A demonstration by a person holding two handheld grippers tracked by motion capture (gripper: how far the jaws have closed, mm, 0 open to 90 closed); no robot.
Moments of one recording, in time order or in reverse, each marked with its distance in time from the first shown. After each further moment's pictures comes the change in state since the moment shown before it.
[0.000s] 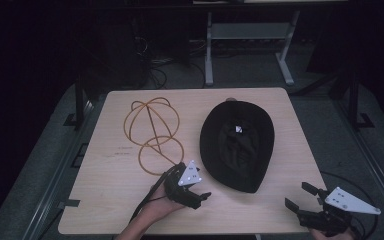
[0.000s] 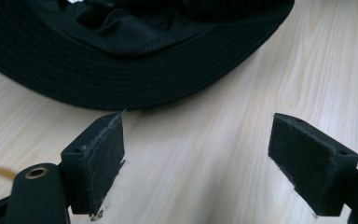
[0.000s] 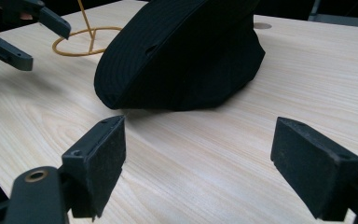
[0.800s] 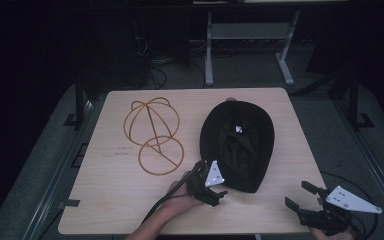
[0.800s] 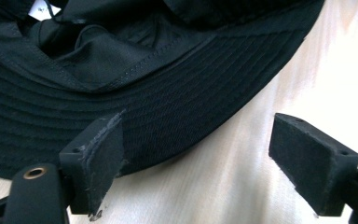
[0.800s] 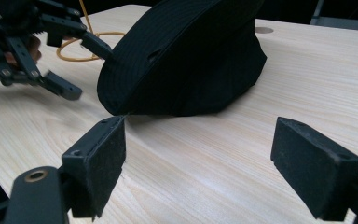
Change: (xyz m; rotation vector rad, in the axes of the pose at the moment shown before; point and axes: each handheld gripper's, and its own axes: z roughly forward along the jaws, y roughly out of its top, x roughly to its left) left arm -0.013 0.020 0.057 0.058 0.043 0.113; right arm -0.001 0.003 0.000 -0.014 0.014 0.012
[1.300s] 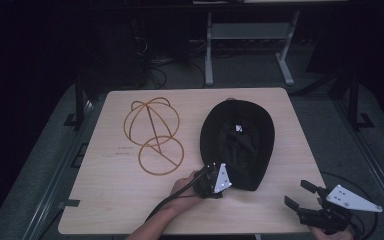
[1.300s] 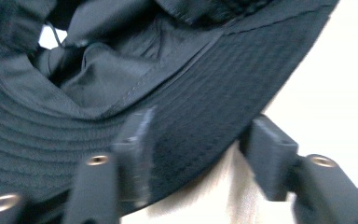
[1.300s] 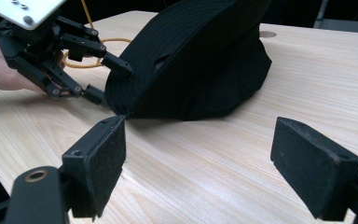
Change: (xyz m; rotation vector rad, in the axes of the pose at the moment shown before) left arm -0.005 0.006 0.014 -0.027 0.081 0.158; right arm 0.000 0.002 0.001 -0.010 0.015 0.015
